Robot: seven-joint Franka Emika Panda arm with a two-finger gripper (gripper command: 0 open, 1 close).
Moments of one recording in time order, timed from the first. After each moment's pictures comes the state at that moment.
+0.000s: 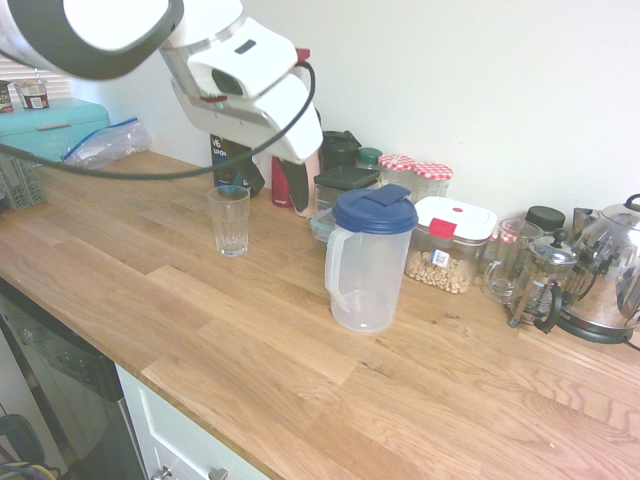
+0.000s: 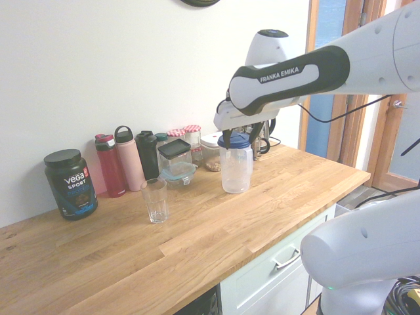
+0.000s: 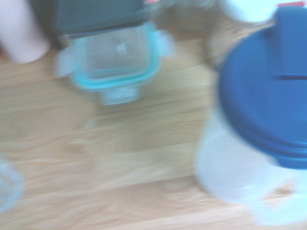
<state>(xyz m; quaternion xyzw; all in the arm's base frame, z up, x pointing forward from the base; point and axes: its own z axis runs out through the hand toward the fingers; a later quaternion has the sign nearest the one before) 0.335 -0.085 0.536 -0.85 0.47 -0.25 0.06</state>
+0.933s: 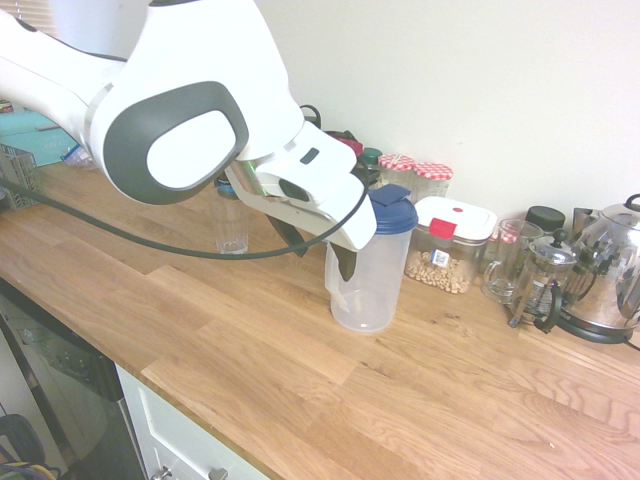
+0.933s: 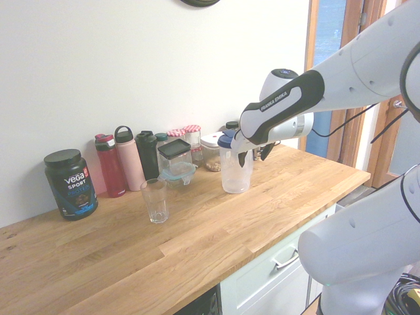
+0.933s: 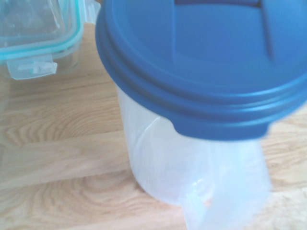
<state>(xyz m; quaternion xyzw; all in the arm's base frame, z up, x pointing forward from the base) 0.363 -0.138 0.459 -0.85 0.45 -0.26 0.04</state>
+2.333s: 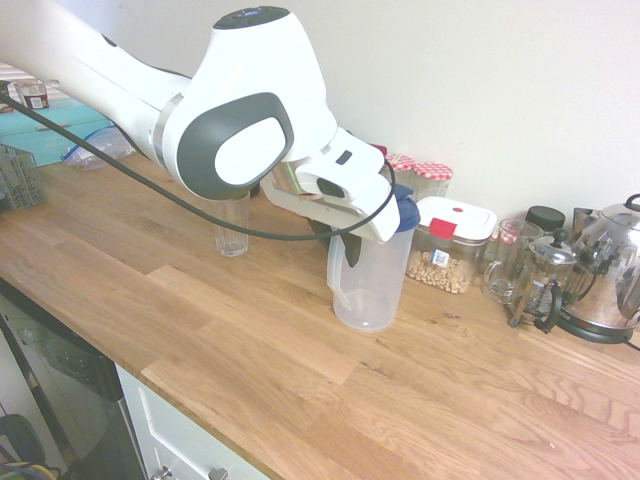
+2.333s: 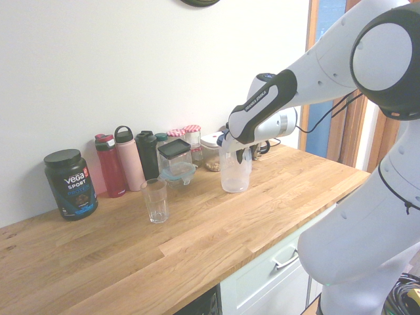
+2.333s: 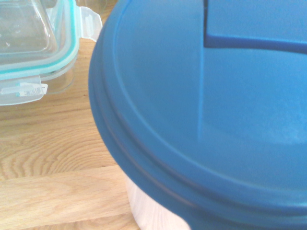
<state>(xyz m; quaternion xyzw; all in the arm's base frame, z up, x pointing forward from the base) 0.410 -0.146 0.448 -0.86 0.45 -0.25 0.04</state>
